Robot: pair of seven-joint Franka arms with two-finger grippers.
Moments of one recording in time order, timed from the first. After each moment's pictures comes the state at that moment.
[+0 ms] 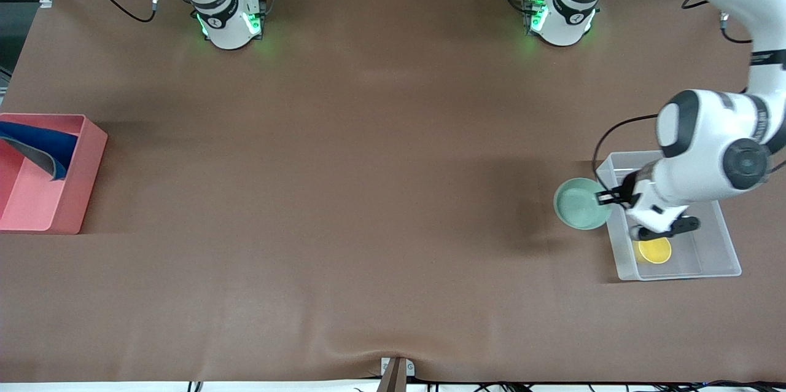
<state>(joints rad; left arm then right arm) 0.23 0.40 -0.30 -1.71 0.06 1.97 -0.27 -0.70 0.34 -0.05 -1.64 0.01 1.82 -1.68</state>
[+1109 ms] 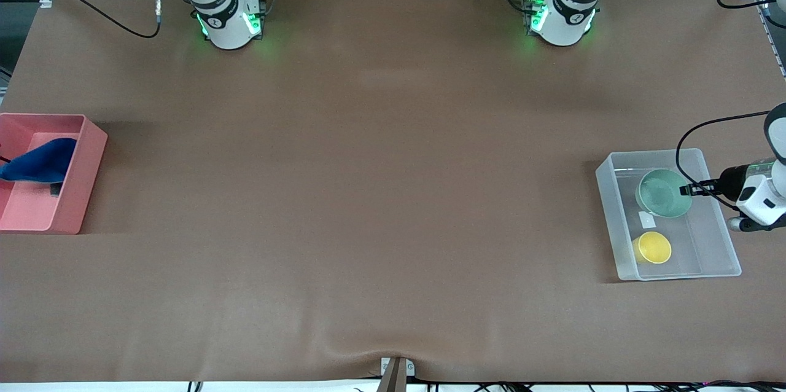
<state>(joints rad) 0.56 0.51 -0.29 -1.69 0.07 1.99 0.12 -0.71 0.54 -0.05 -1.61 0.10 2.18 -1.96</state>
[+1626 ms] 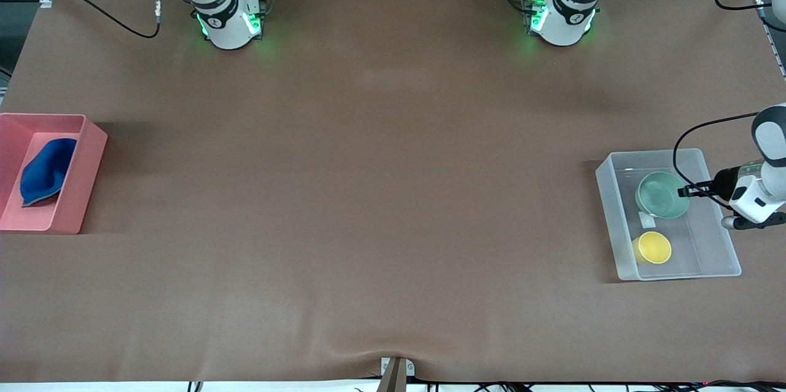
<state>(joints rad) 0.59 0.55 -0.29 -1.75 0.09 2.10 0.14 -0.64 0.50 -0.04 -1.55 0.11 2.12 -1.89</state>
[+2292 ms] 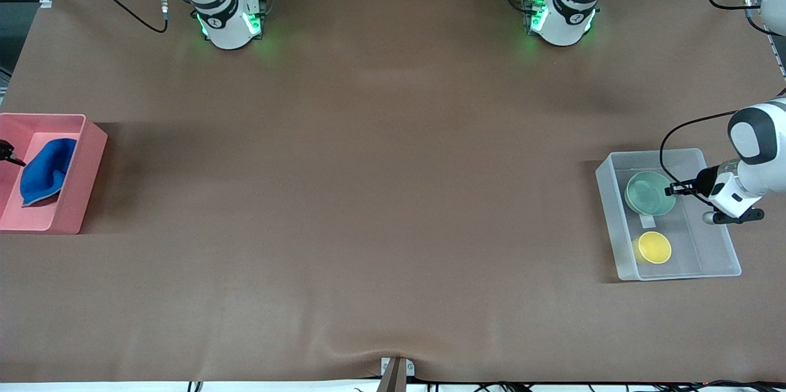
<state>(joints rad) 0.61 0.57 -0.29 -1.84 0.12 2.23 0.18 -0.49 0.39 -0.03 -1.57 0.11 1.91 -1.45</state>
